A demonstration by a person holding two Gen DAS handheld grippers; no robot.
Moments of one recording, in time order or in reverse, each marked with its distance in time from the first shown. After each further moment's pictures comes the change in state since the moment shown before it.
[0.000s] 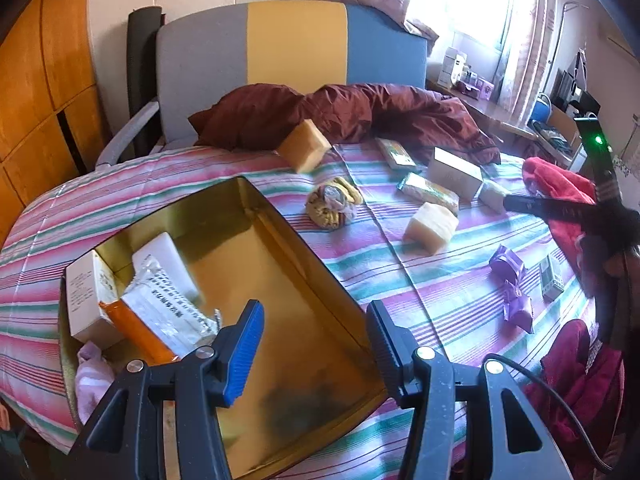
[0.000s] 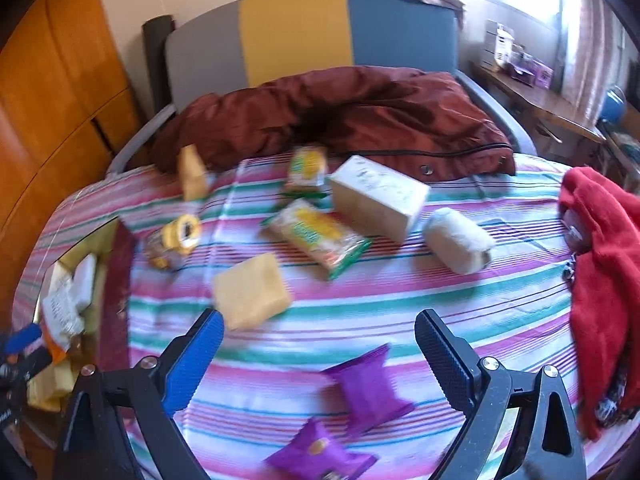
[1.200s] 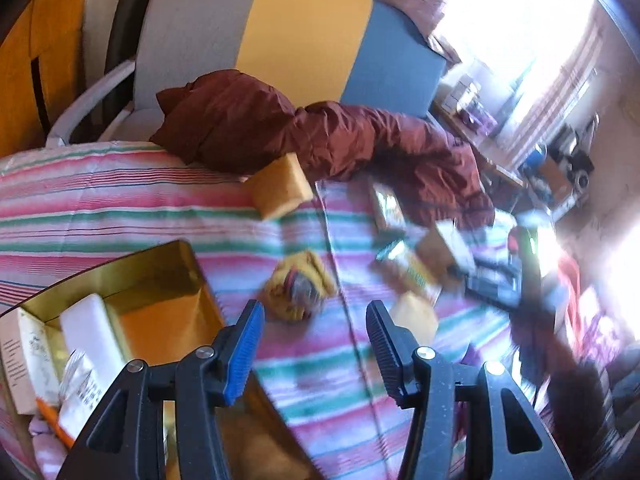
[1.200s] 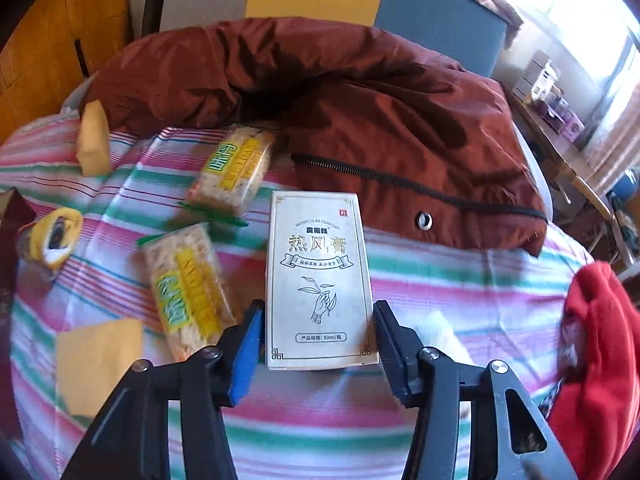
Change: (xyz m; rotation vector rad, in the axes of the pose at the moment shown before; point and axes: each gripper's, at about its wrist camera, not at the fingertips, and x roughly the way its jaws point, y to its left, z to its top) left arm 0.075 0.022 0.116 -0.215 0.074 -0.194; right arm 0.111 -0.035 0.067 -0.248 0.111 -0.130
